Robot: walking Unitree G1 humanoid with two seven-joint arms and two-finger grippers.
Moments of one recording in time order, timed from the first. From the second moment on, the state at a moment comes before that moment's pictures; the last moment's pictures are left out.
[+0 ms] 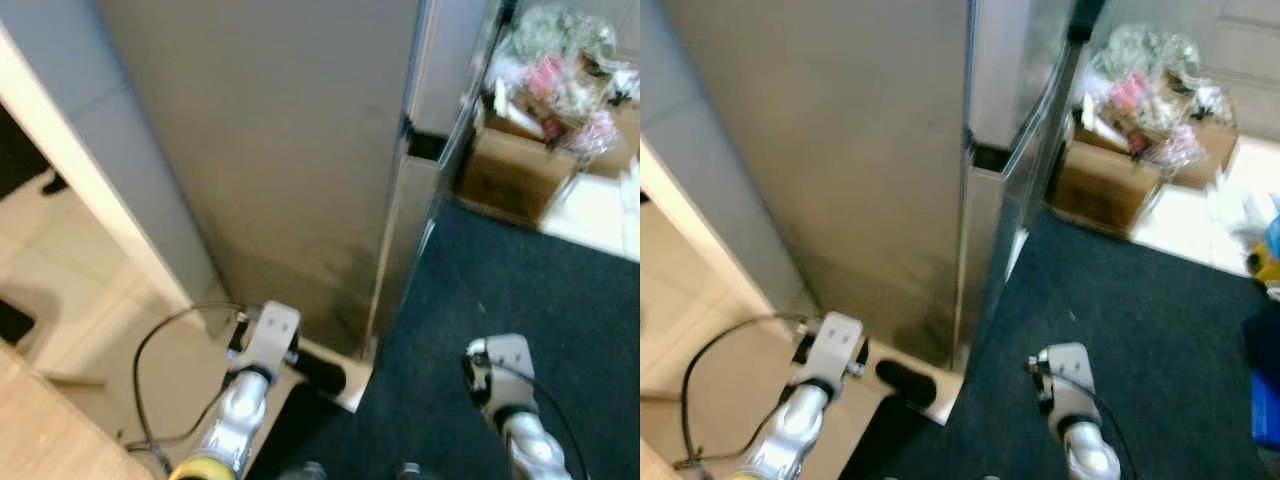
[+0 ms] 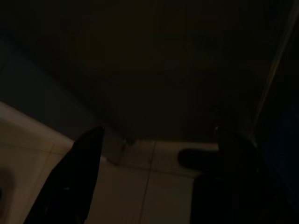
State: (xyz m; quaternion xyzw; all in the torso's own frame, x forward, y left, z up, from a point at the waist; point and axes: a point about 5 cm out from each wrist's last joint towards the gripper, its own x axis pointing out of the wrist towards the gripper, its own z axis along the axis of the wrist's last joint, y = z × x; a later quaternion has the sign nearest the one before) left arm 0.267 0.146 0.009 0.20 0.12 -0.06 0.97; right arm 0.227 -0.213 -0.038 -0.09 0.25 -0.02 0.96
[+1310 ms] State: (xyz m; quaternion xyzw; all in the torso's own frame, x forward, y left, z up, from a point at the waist) left arm 0.315 0.055 0.158 0.08 -0.17 -0.17 0.97; right arm 0.146 -0.264 -0.072 -0.02 0.36 -0.22 0.91
